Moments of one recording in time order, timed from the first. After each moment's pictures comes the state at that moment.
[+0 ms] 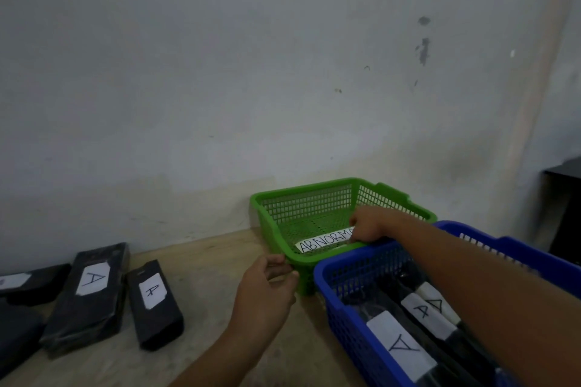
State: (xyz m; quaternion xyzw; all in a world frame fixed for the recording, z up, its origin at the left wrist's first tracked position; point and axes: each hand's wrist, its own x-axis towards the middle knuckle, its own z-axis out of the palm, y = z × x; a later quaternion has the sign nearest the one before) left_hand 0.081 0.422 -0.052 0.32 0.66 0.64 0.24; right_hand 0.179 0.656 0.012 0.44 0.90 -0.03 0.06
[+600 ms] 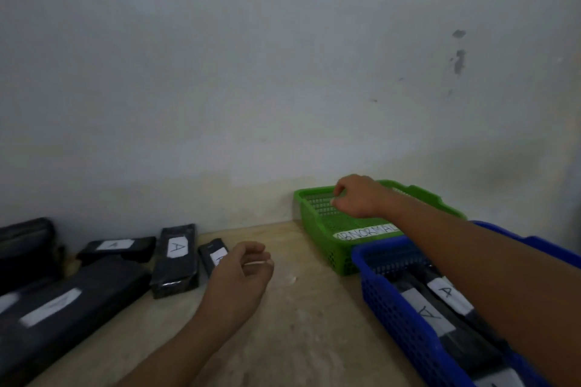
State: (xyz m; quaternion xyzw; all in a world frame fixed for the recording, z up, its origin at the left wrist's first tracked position) left_hand 0.045 0.294 -0.023 0.37 0.71 0.58 0.11; right_hand 0.149 0.516 0.079 0.33 0.93 -0.10 -0.13
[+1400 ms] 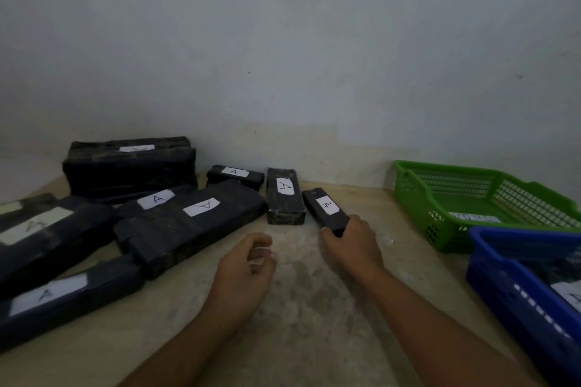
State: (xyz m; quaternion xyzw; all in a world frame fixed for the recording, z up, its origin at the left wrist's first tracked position) left_hand -0.003 0.142 -0.092 0.27 0.76 0.59 0.02; right_hand 0.041 0.345 -0.077 0.39 0.87 -0.24 -0.20
